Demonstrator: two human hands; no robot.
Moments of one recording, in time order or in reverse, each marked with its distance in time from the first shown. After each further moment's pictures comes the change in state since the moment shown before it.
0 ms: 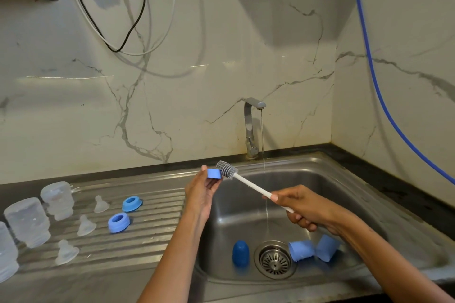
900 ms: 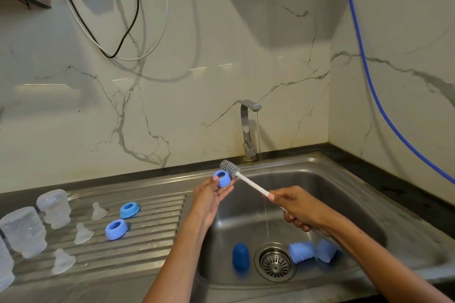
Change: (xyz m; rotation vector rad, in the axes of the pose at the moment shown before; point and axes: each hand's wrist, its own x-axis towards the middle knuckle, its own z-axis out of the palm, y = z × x) left_hand -0.004 -0.008 0.005 0.145 -0.130 -0.084; right_hand 0.007 0.000 0.007 -0.103 0.097 -0.011
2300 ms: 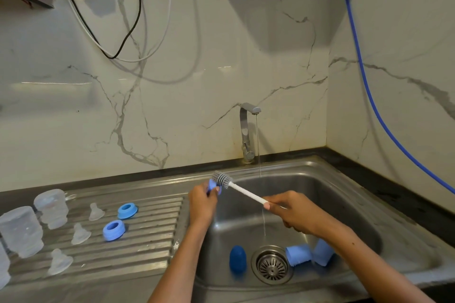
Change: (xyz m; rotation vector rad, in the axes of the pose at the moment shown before) left_hand -0.003 -0.011 -0.010 0.982 0.175 0.465; right_hand 0.007 0.010 0.006 -0.266 0.096 -0.144
